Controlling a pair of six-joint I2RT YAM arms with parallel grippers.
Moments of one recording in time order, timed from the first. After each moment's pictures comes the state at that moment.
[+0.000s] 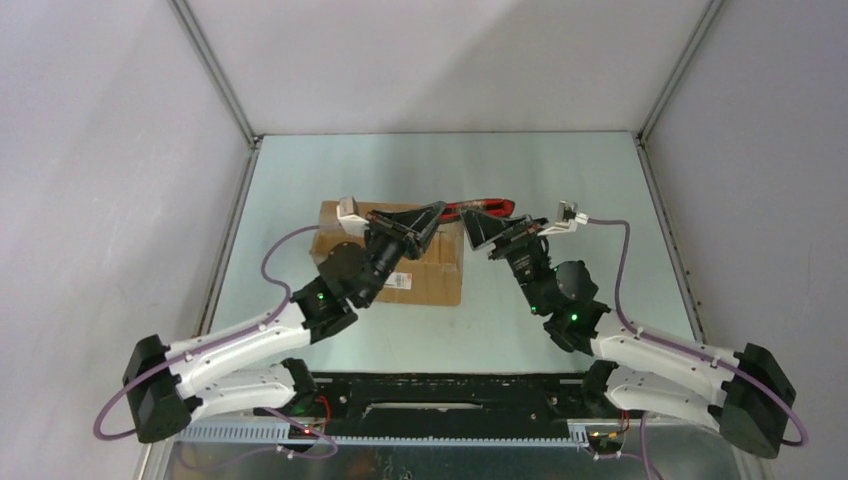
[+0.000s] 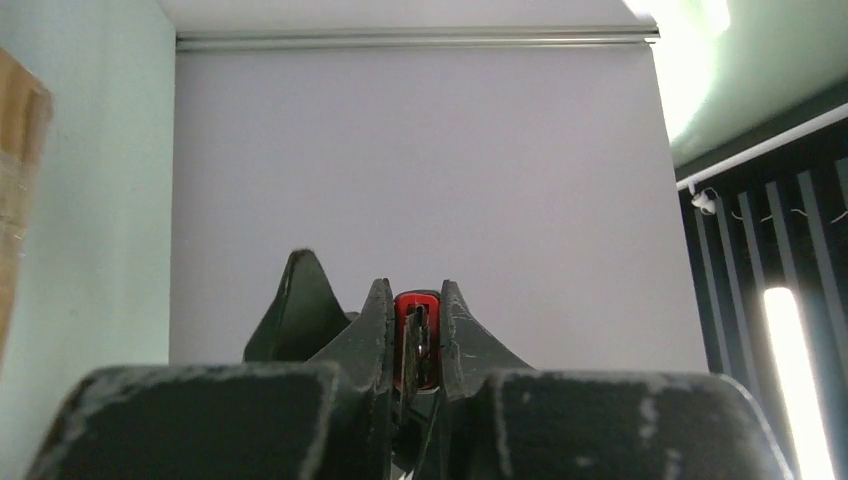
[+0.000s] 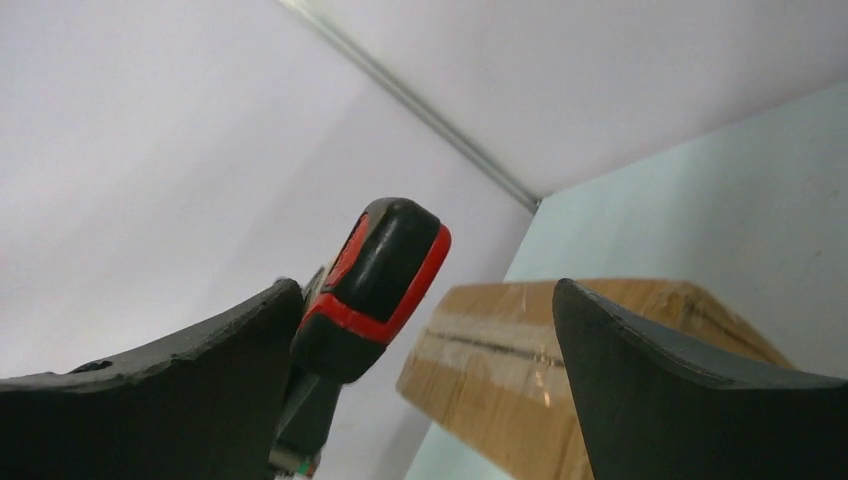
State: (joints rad) left arm -0.97 0.99 0.71 0.42 -0.42 -1.55; right arm 0.94 0.95 0.53 0.74 0.42 0.82
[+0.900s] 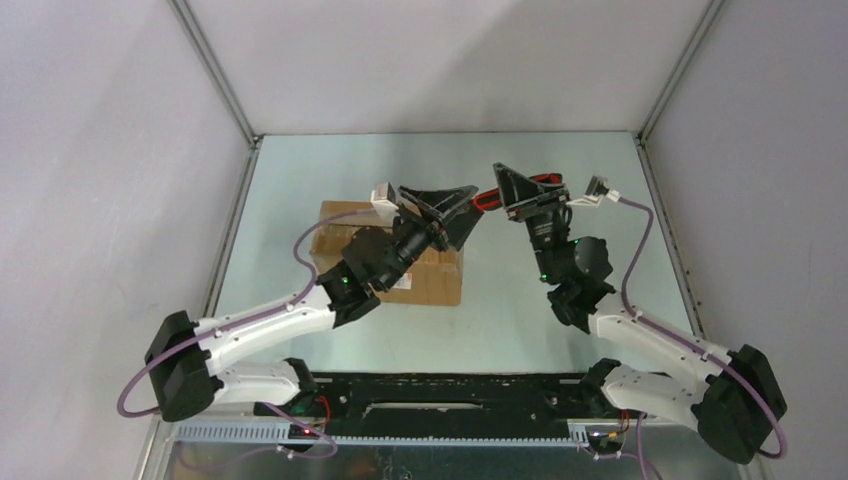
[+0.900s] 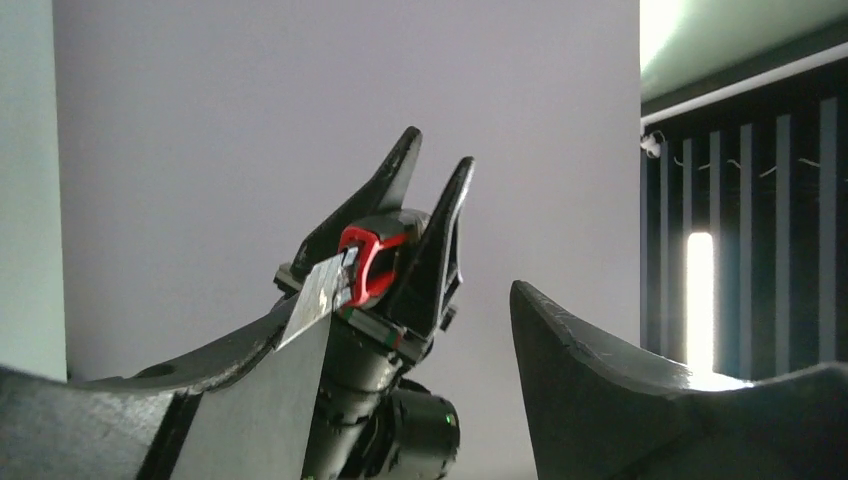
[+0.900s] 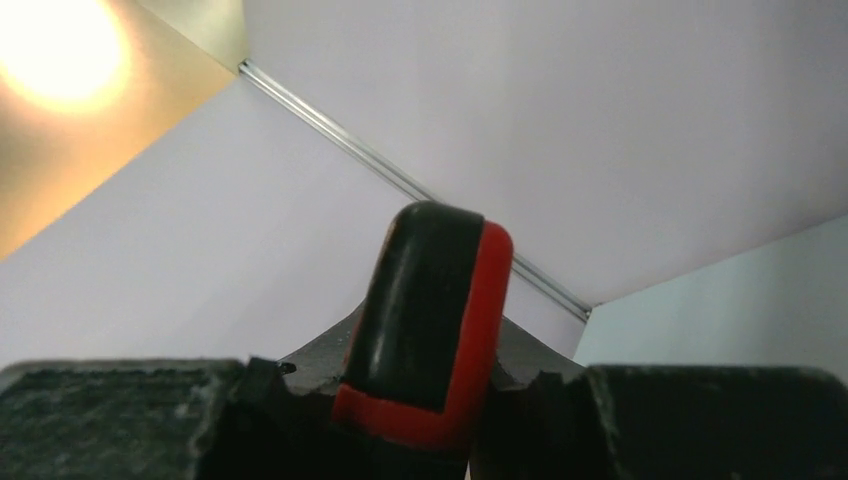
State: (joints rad) left arm -1.00 1.20 0.85 0.52 -0.30 -1.70; right arm 0.76 1.06 0.63 0.92 0.41 0.91
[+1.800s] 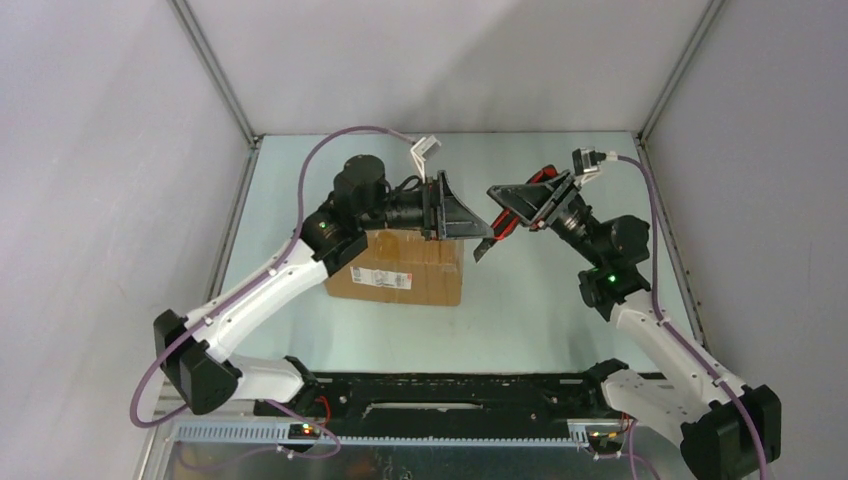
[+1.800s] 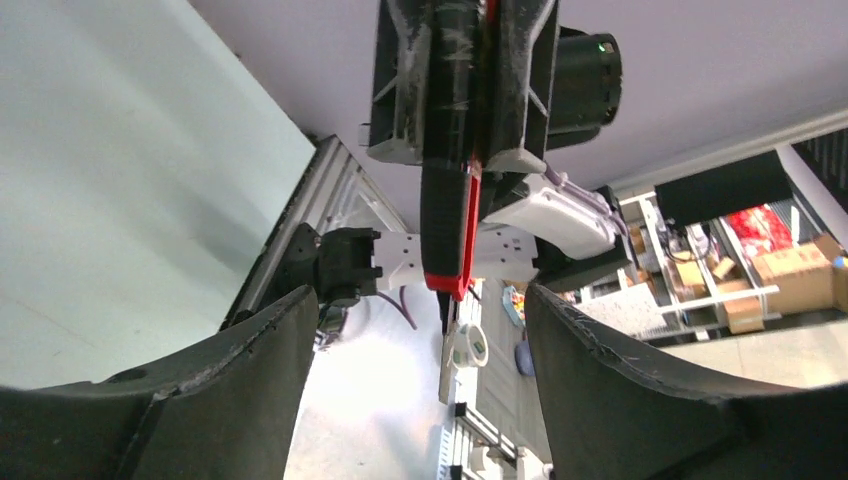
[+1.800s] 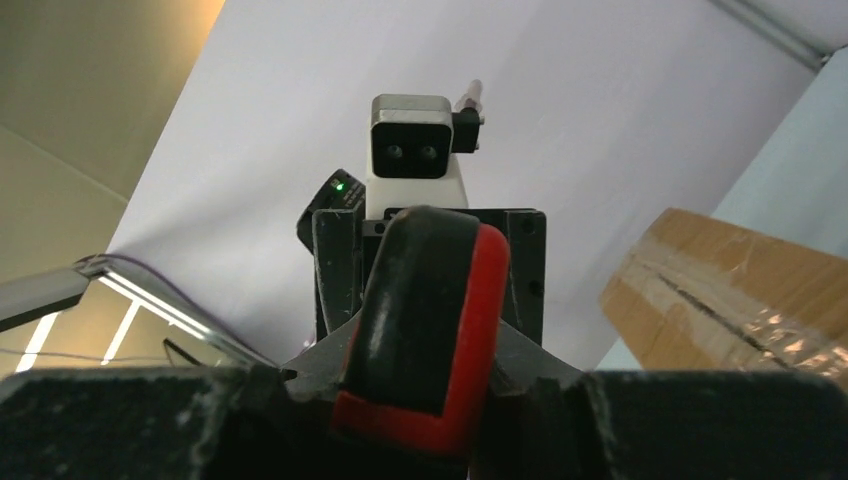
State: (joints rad) left arm -0.75 1.29 1.27 -0.09 0.70 -0.93; right arm 0.40 0.96 0.71 0.71 -0.51 1.38
